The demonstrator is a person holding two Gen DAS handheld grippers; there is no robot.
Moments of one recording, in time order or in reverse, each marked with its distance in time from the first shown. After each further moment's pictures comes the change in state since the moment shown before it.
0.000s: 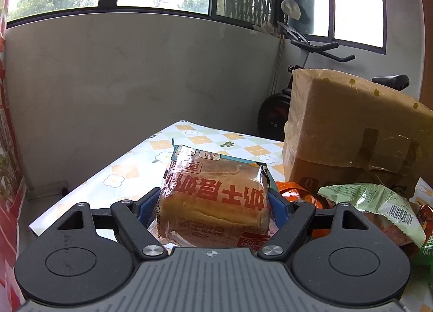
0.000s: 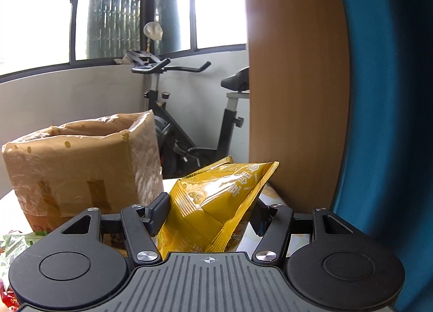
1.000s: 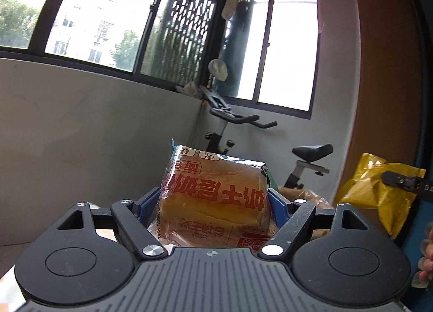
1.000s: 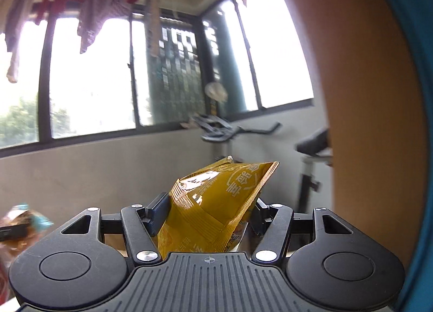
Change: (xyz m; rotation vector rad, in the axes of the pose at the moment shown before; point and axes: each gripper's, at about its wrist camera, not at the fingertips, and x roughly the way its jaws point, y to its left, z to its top) left arm 0.002 -0.068 0.143 -0.005 -0.259 -0.392; right arm 0.016 0.048 0.112 0.036 -0.274 0.368
